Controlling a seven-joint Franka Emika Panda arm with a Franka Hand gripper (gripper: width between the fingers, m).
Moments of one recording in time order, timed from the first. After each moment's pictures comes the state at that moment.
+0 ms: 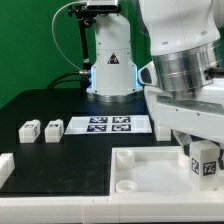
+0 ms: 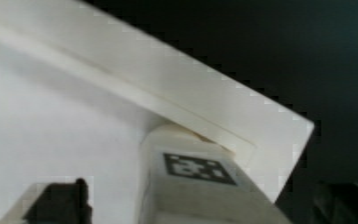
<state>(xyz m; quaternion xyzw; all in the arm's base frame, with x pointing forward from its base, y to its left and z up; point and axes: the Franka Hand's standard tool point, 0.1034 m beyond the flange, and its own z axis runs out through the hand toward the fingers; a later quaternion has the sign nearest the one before) 0.635 0.121 0.067 -0.91 0.39 0.01 0.10</state>
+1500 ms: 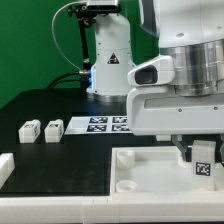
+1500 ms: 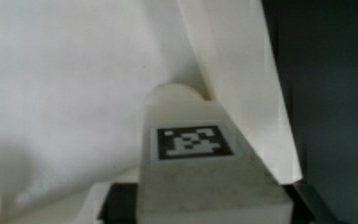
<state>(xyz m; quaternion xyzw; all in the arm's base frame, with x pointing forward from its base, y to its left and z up) 0.641 0.115 0.069 -0.96 0.27 -0.02 0.07</state>
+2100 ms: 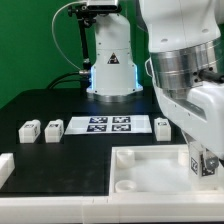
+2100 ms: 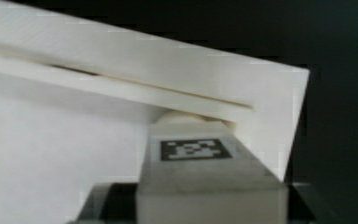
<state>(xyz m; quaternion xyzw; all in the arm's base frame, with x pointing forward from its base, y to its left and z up) 0.641 0.114 0.070 -0.69 0.71 0.07 0.09</state>
